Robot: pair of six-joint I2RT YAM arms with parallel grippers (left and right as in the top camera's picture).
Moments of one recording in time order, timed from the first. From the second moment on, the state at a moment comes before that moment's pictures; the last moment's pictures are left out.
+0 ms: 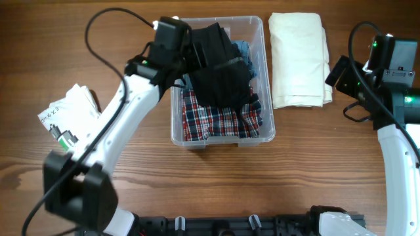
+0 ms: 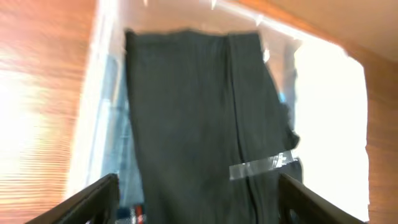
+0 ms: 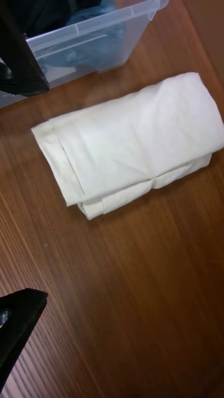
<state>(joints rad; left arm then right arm) -0.38 1.70 1.42 -0.55 0.00 -0.61 -0.08 1.29 1.38 -1.01 0.19 0.33</state>
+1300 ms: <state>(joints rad) 0.60 1.49 1.06 -0.93 -0.06 -0.60 -0.08 1.29 1.38 -1.01 0.19 0.33</state>
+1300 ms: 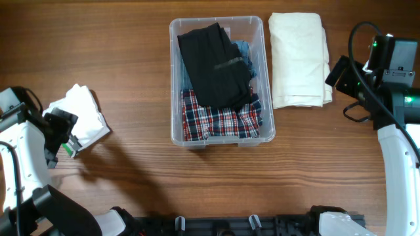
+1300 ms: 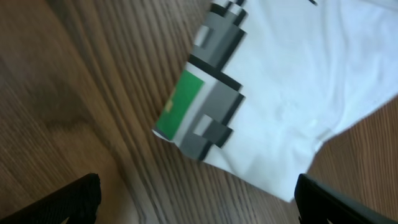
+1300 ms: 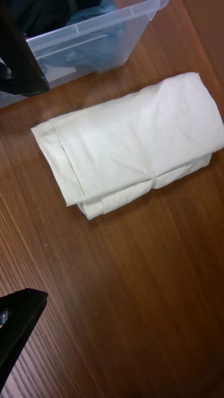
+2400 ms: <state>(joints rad) 0.62 1.73 0.98 -0.67 -0.05 -0.58 -0.08 1.29 1.38 -1.01 0.19 0.33</state>
